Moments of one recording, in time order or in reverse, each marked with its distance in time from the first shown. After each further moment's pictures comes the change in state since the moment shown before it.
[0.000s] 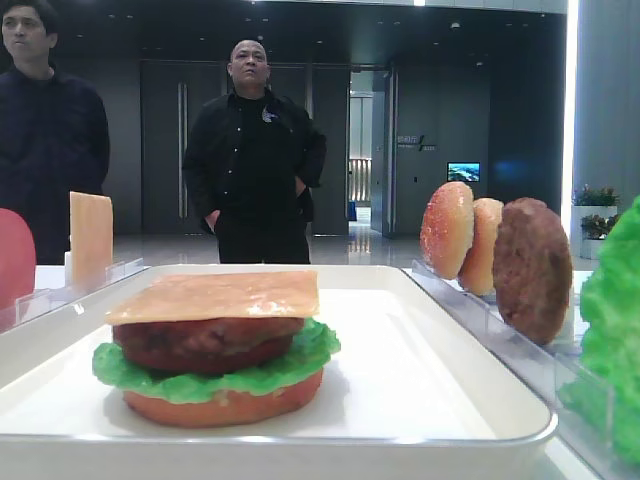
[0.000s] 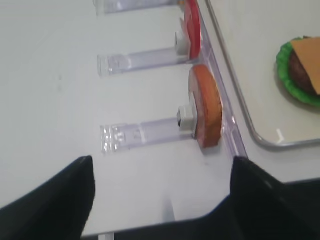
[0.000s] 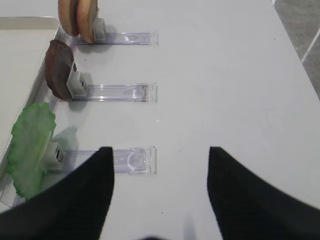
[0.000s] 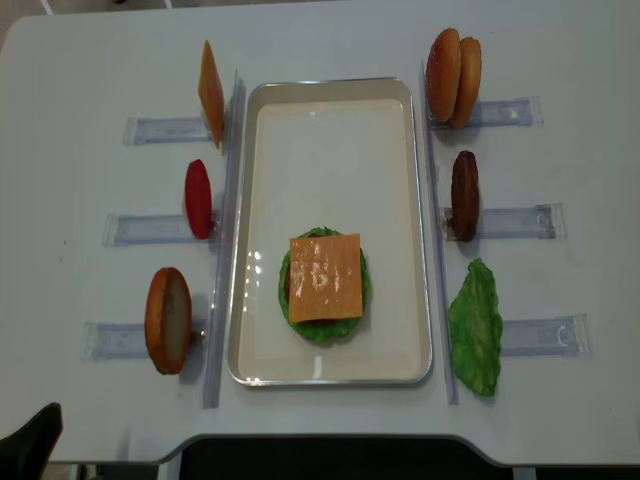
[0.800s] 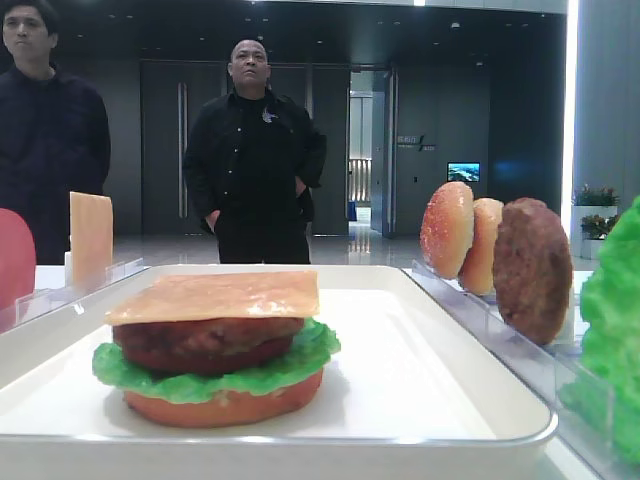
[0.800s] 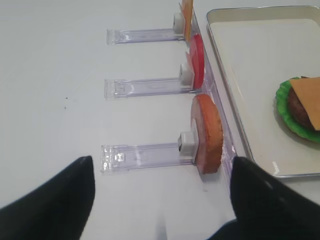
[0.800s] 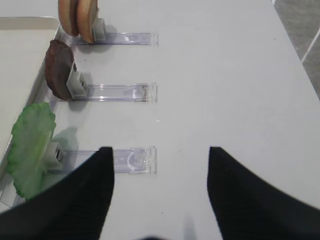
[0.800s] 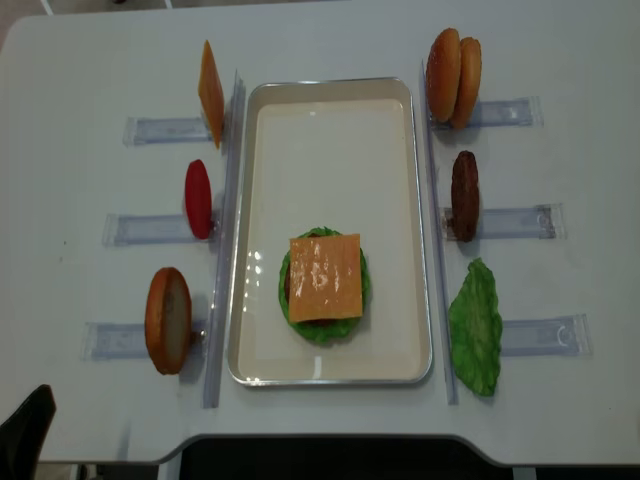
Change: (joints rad) left arm 0.000 -0.088 0.033 0.001 -0.079 -0.076; right arm 0.000 0.000 0.000 0.000 0.000 0.000
